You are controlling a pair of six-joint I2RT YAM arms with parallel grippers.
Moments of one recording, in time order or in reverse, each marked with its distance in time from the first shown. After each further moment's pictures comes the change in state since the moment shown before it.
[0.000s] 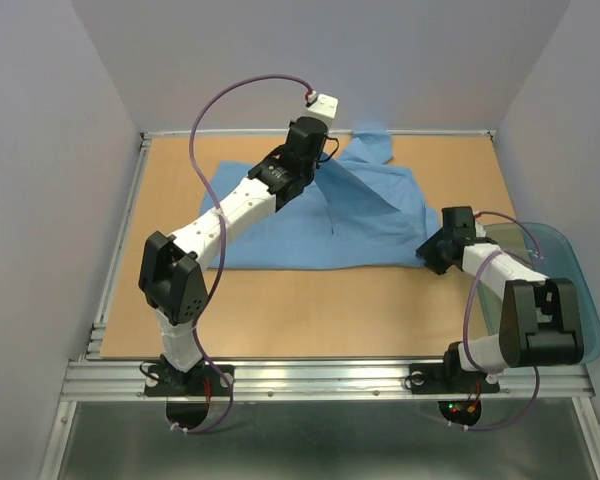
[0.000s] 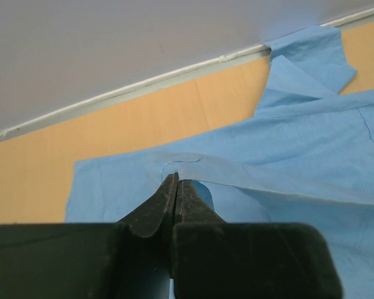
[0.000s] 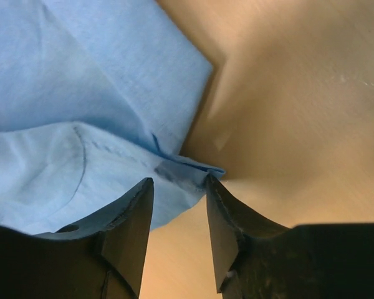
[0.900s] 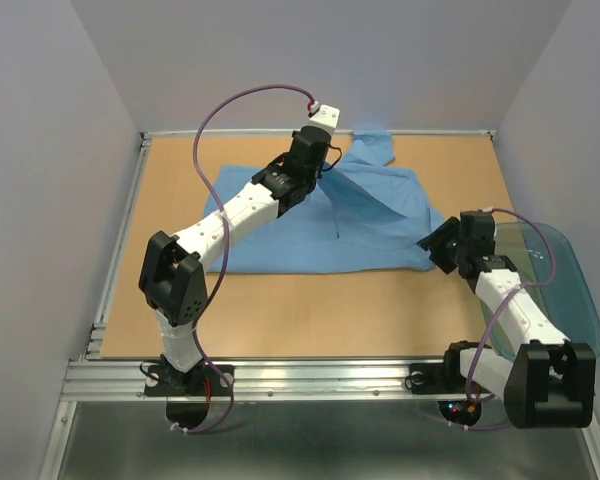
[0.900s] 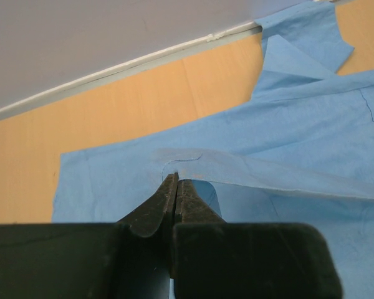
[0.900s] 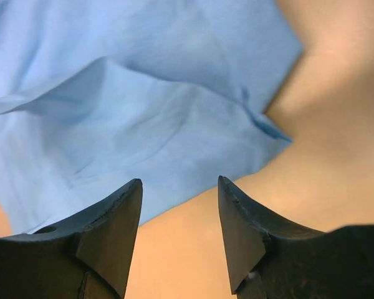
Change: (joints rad) left arm -0.017 -0.005 -0.065 0.003 0.013 -0.048; right arm -0.032 -0.291 -0.079 0.006 -0.111 -0.057
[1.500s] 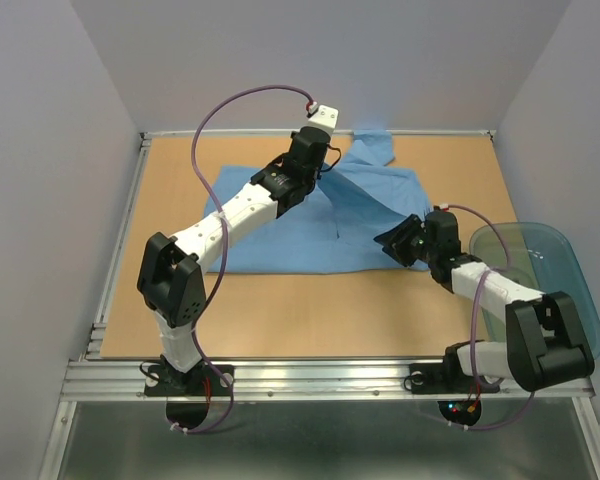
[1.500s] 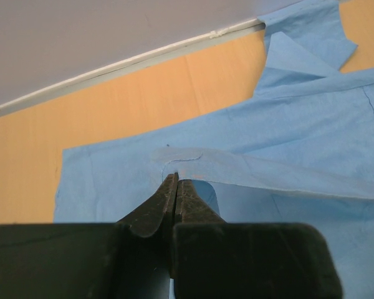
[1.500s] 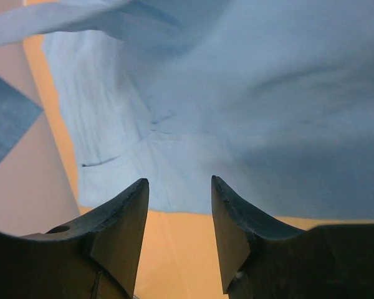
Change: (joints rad) left arm -0.002 -0.012 -0.007 -0.015 -0.010 -0.009; right arm 0.230 0.203 -0.049 0.435 -0.240 0.195
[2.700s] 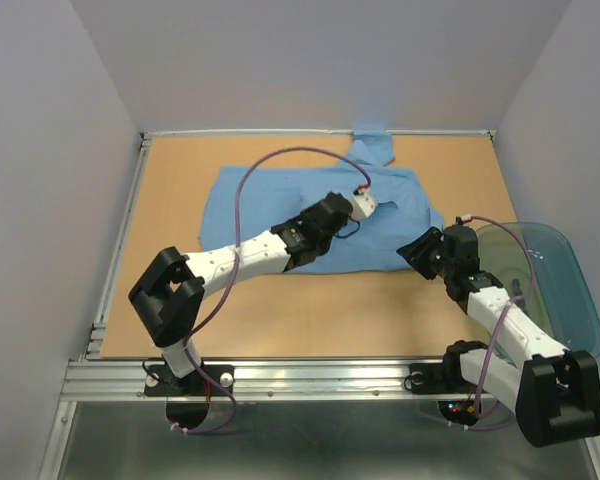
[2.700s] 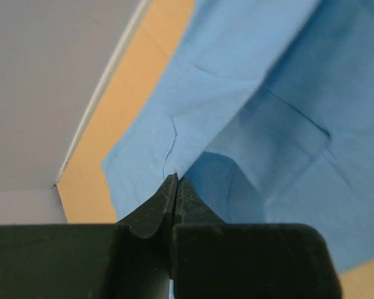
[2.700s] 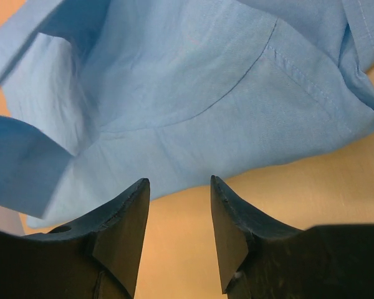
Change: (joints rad) left arm -0.185 -0.106 -0.367 0.174 -0.053 0.512; right arm -0.074 -0.288 -0.110 -0.206 0.180 -0.145
